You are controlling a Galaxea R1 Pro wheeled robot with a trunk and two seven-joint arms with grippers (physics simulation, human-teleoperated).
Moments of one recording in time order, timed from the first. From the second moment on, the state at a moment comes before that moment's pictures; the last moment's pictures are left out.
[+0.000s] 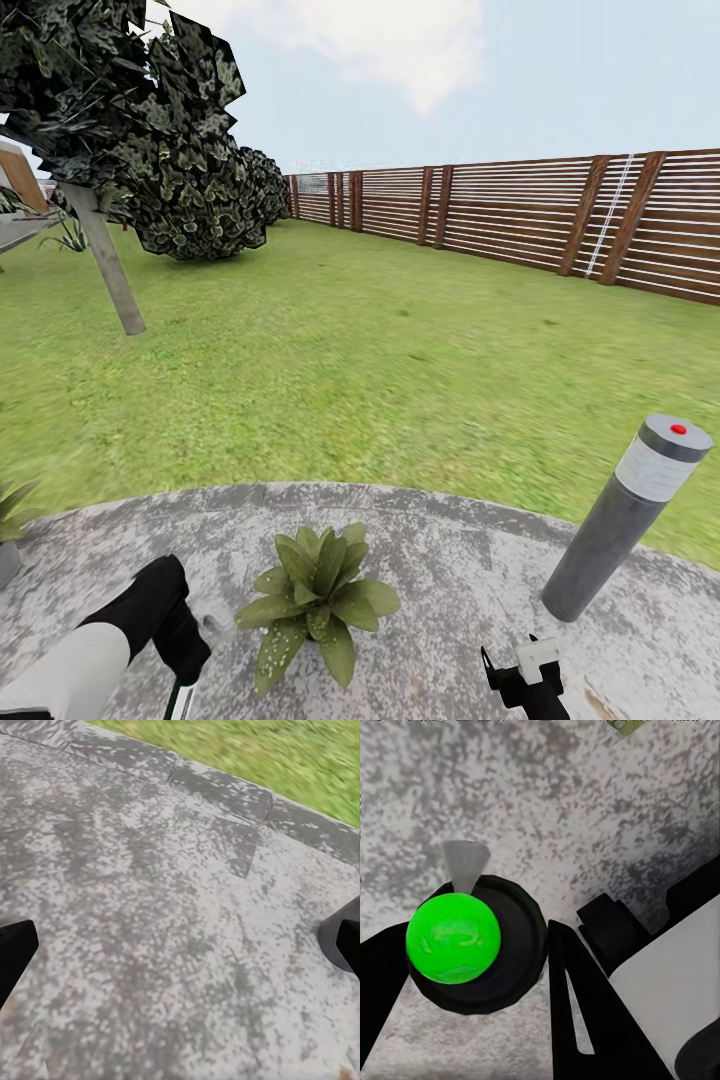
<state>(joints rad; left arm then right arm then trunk) -0.68 0.16 0.02 -0.44 -1.00 0.69 -1.10 -0.44 -0.09 0.04 -0.05 0.18 -0.67 -0.06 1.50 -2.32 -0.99</state>
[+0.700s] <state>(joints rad) -0.67 0.14 0.04 -0.46 -1.00 0.69 -1.04 -0.44 -0.09 0.04 -0.05 0.18 -0.67 -0.06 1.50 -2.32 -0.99</state>
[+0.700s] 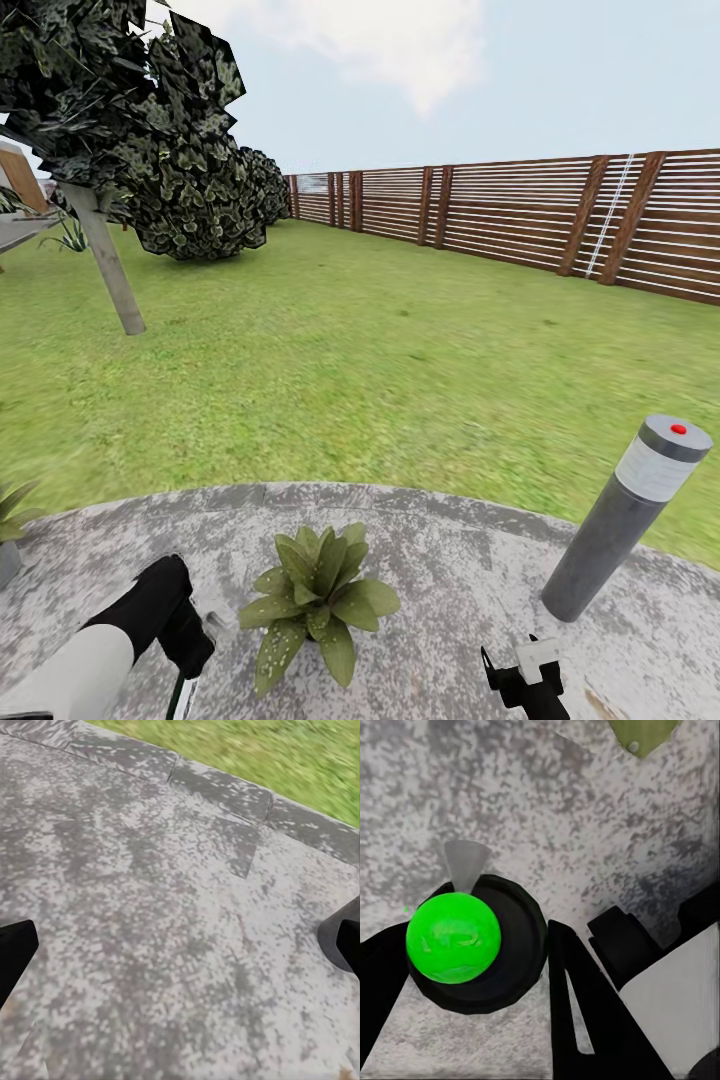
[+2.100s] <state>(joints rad) -0.66 0.11 0.05 -0.57 -1.00 0.70 -1.01 -0.44 -0.09 0.04 -0.05 0.18 -0.67 -0.06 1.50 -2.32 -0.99</state>
